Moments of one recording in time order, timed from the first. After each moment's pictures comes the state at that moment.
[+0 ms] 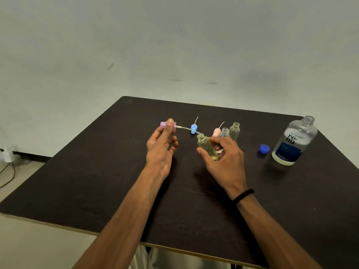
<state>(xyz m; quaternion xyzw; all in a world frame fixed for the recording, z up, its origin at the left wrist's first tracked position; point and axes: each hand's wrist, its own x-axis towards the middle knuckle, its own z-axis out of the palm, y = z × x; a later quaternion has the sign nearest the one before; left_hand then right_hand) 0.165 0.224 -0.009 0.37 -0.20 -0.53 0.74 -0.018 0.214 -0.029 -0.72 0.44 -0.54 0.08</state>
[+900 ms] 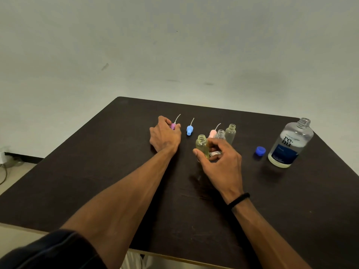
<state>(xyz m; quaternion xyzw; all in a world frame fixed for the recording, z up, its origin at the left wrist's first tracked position) 0.159 0.129 -0.024 0.78 -0.41 -0.08 0.46 -0.017 0.217 -0.027 -0.69 0.46 -0.55 0.13</state>
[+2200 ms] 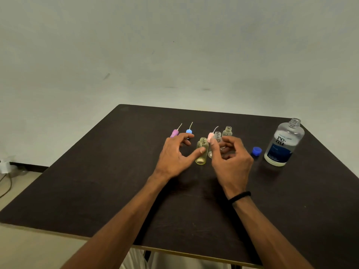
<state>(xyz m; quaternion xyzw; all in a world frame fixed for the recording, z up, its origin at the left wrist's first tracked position) 0.149 0.209 -0.032 0.55 -0.66 -0.14 0.49 -0.024 0.224 -0.016 -0.59 0.48 -0.64 0.10</state>
